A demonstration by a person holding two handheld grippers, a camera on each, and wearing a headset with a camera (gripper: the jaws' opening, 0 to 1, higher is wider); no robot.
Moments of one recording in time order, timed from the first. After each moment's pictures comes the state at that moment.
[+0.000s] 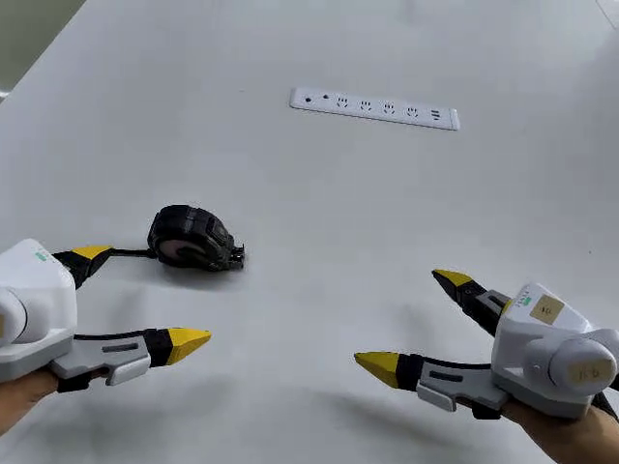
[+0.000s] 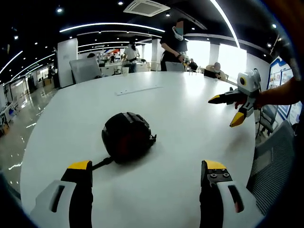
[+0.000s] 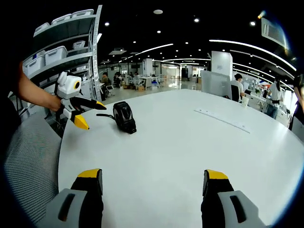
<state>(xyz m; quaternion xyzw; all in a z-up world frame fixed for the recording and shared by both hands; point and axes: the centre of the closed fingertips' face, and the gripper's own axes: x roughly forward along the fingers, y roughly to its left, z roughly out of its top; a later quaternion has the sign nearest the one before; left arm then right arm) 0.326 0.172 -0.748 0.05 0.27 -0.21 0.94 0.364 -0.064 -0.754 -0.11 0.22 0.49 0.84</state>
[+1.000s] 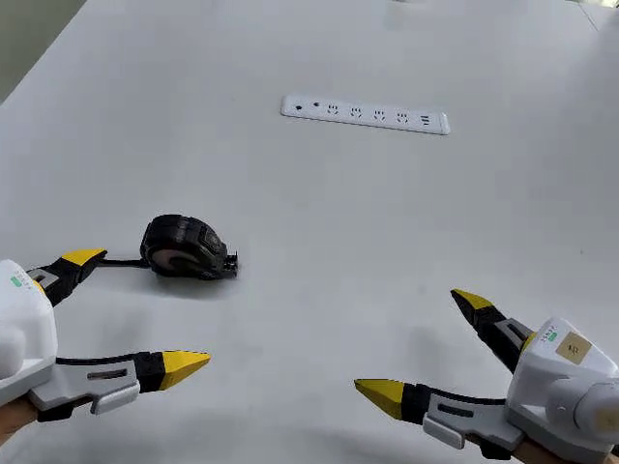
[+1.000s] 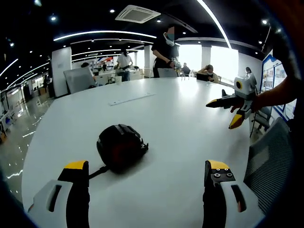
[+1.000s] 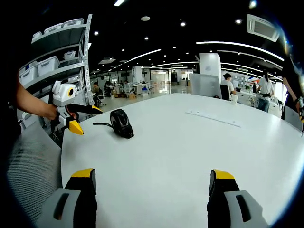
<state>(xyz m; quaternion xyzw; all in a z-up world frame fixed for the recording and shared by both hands) 0.323 0.161 -0.730 0.06 0.24 -0.24 0.94 0.353 -0.077 -0.744 -0.07 0.21 0.45 0.86</state>
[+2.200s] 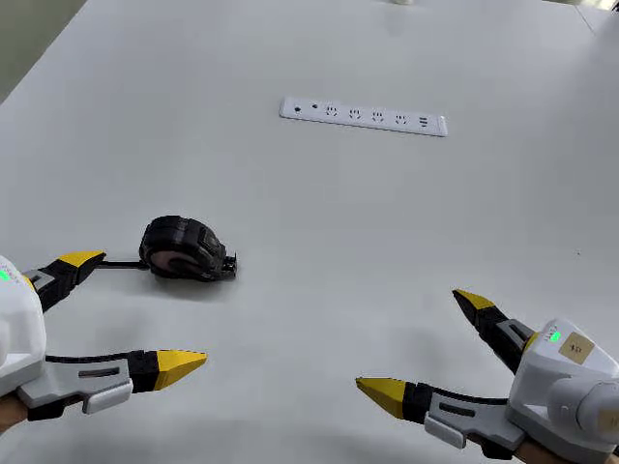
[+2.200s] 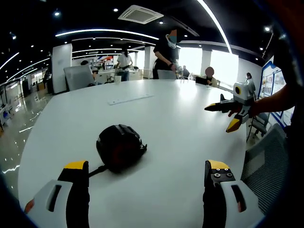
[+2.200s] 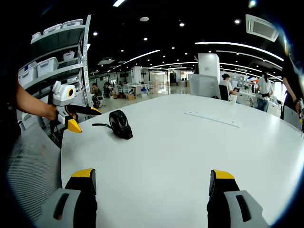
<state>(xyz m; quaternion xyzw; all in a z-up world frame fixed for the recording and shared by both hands) 0.323 0.162 -0.728 0.04 0.24 -0.25 0.94 0.355 -0.078 -0.743 -0.07 0.21 0.45 0.87</state>
